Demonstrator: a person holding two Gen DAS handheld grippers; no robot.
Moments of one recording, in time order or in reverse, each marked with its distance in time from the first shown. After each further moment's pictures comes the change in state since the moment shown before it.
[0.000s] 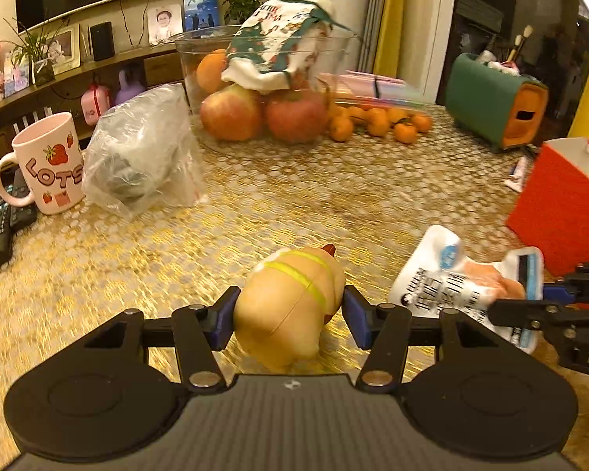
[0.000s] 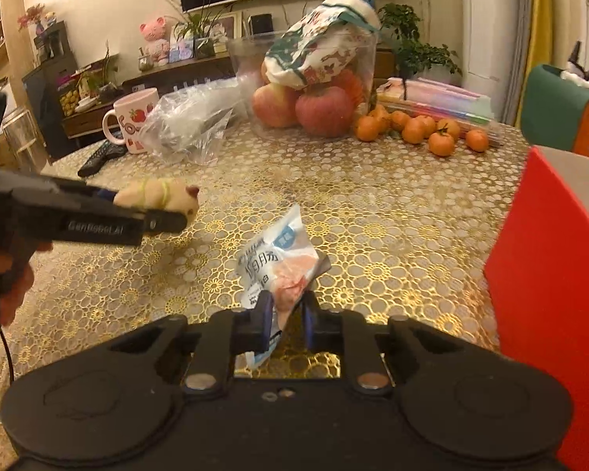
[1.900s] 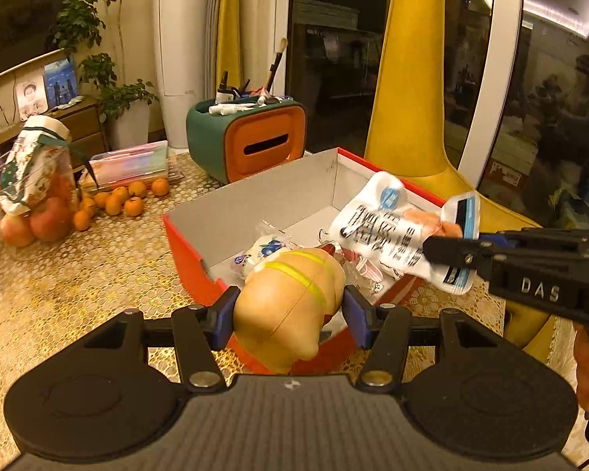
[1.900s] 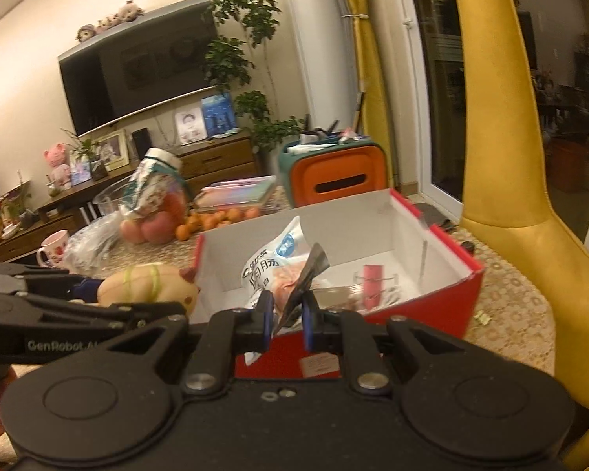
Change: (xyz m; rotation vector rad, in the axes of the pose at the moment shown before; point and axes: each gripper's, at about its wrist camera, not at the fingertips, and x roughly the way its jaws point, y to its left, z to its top) left arm -0.097 -0.302 0.034 0.222 -0.054 -0.255; right arm -0.236 -0.165 -0.058 0.276 -0.262 -0.249
